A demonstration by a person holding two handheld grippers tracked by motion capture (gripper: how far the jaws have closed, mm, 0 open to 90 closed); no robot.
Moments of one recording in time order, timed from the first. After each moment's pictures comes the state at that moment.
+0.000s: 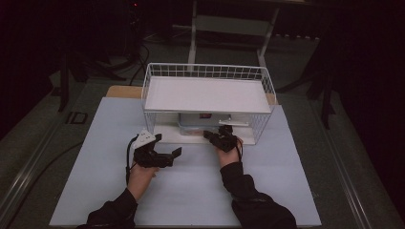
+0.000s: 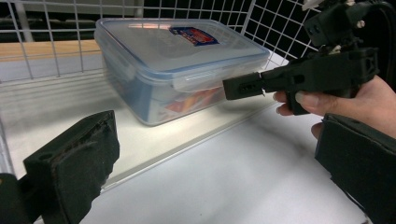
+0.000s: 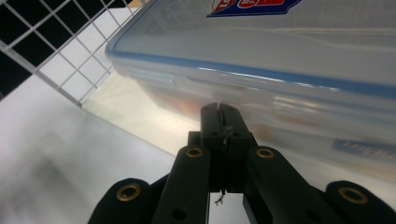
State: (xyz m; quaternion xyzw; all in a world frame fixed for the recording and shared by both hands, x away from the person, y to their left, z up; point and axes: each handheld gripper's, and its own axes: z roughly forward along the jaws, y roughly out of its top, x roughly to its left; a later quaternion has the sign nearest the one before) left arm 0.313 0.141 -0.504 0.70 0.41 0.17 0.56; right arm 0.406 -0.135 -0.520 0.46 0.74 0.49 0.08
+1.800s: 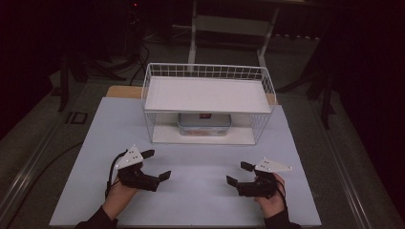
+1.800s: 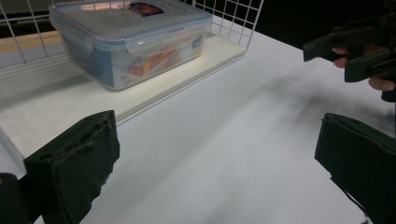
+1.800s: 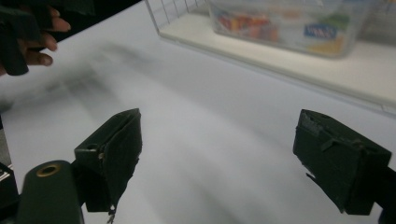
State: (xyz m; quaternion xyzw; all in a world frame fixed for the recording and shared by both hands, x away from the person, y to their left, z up) left arm 0.257 0.170 -0.501 0.76 0.33 0.14 0.54; right arm 0.264 -0.236 -0.506 0.35 0.78 0.51 0.11
